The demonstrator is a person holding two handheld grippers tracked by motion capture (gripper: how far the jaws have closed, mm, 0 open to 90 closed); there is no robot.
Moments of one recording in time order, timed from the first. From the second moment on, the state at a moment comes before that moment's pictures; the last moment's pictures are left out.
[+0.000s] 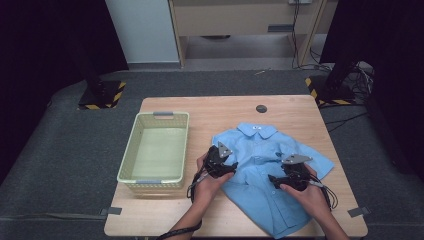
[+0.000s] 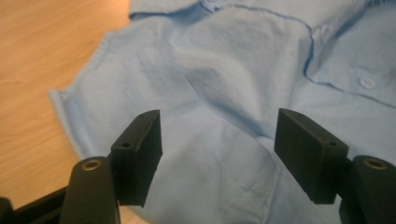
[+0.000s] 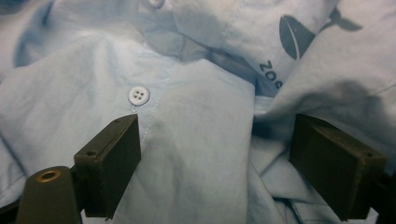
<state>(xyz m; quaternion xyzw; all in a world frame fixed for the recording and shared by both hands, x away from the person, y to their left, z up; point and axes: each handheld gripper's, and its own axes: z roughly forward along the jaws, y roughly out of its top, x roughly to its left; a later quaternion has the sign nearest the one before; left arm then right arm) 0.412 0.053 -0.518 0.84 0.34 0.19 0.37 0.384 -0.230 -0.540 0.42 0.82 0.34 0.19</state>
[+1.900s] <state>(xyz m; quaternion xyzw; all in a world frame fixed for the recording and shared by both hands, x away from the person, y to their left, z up) 0.428 0.057 -0.508 0.84 0.36 0.21 0.35 0.336 -0.259 -0.544 0.49 0.77 0.34 0.22</state>
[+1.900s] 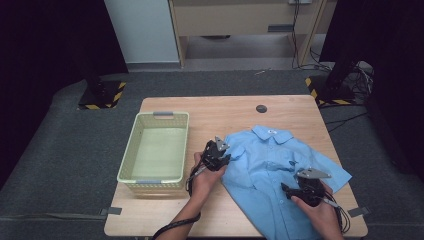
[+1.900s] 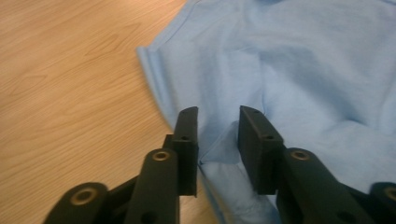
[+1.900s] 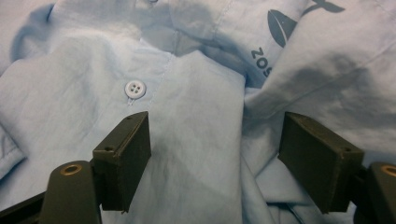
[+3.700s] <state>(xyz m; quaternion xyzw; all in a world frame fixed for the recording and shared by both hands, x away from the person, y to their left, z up) 0.468 0.042 -0.474 0.83 0.36 0.21 0.36 0.378 -0.269 -0.543 0.46 0.78 0.36 0.22</state>
